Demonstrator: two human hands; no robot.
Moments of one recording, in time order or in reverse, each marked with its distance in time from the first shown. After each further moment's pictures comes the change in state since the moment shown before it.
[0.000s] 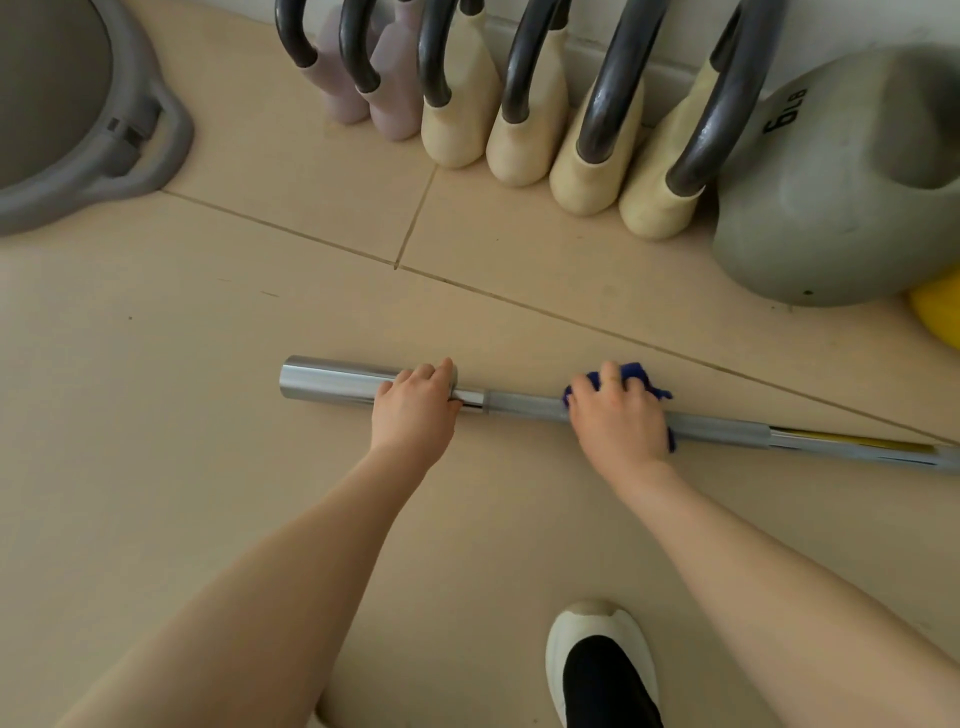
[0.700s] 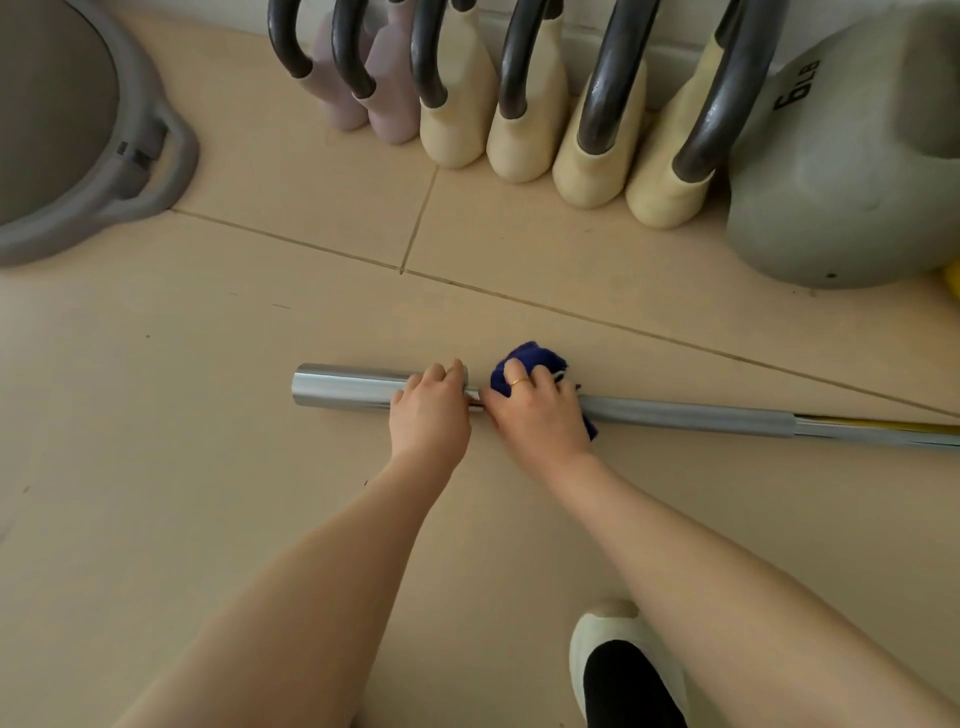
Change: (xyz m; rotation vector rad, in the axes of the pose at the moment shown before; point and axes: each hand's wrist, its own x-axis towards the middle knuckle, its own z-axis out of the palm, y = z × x) left_hand 0.003 0.008 0.001 0.032 0.004 -0.059; right_hand 0.016 -0.074 -0.007 0.221 -0.001 -0.152
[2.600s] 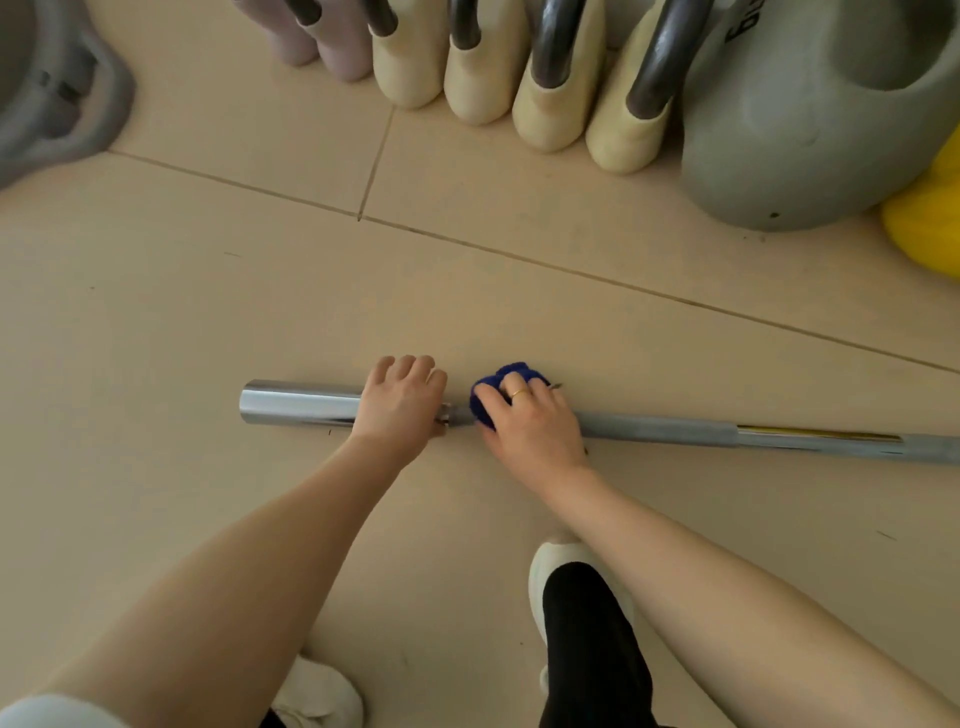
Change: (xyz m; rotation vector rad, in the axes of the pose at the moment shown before) left_hand -0.035 -0.011 0.022 0.329 -0.137 0.391; right_hand -0.076 0.010 -0.007 0.074 -0.050 0.060
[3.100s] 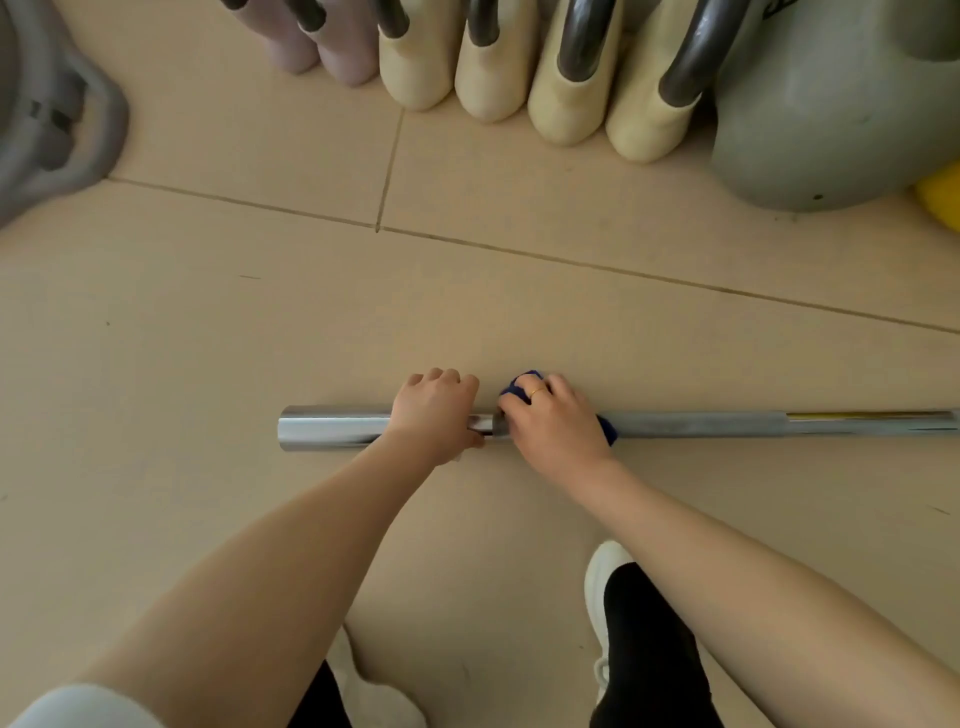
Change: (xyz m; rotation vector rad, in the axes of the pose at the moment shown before) left_hand 0.016 -0.019 -0.012 -0.130 -0.206 0.043; right_hand 0.019 -0.020 0.016 0.018 -0.075 0.028
